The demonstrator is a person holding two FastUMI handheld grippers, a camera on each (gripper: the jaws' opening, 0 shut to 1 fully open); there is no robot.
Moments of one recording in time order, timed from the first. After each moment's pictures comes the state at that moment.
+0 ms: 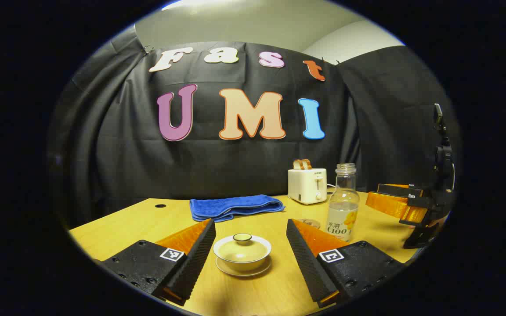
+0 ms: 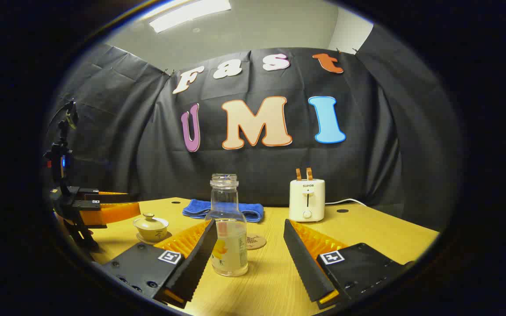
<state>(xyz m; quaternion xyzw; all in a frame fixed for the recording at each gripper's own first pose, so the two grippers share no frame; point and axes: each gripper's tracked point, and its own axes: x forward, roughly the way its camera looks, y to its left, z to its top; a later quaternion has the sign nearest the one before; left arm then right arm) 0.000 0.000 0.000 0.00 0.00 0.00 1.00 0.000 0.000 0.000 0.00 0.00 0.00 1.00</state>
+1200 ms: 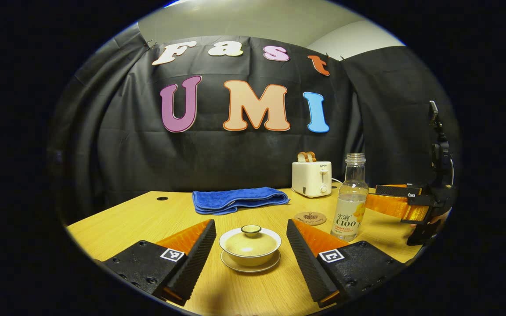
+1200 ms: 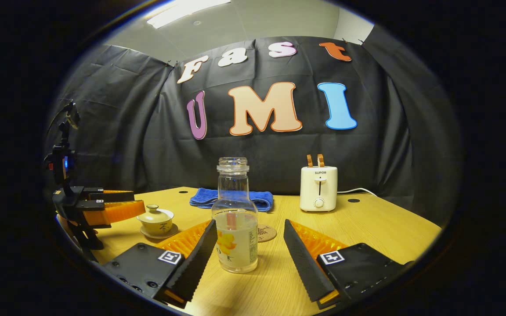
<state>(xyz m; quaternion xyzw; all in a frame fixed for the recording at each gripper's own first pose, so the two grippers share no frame) 0.005 0.004 -0.018 -0.02 0.02 0.00 1.00 0.012 0.013 -0.023 0.00 0.05 0.03 1.00</state>
